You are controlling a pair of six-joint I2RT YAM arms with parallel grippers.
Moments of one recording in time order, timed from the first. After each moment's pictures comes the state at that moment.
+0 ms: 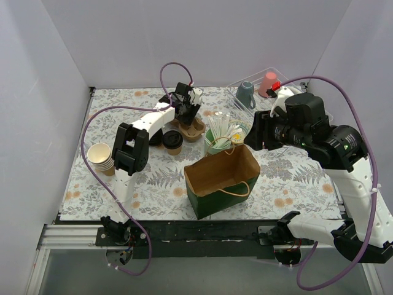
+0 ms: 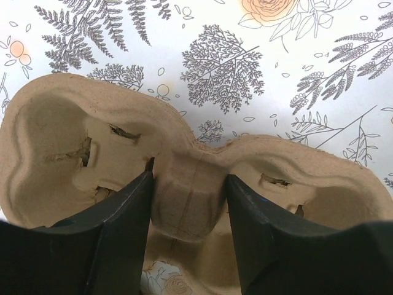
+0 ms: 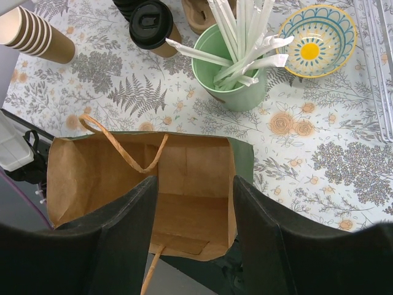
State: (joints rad) left arm -0.46 2.25 1.91 -0.53 -0.04 0.14; right arm 0.64 1.13 1.73 -1.22 -0.05 0.36
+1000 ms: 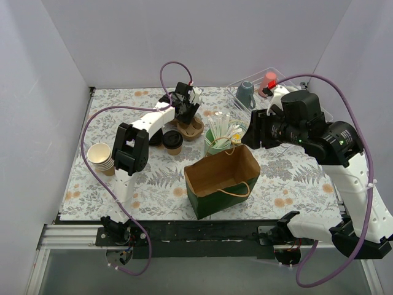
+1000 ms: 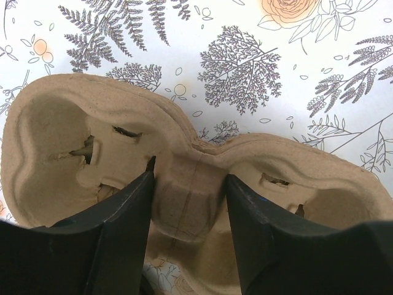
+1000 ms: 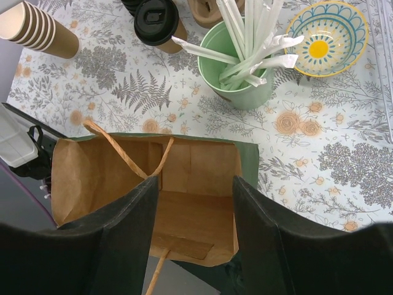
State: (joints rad) left arm -0.46 2.25 1.91 -0.54 -0.09 0.15; right arm 0.64 1.16 1.75 -1.23 -0.07 0.36
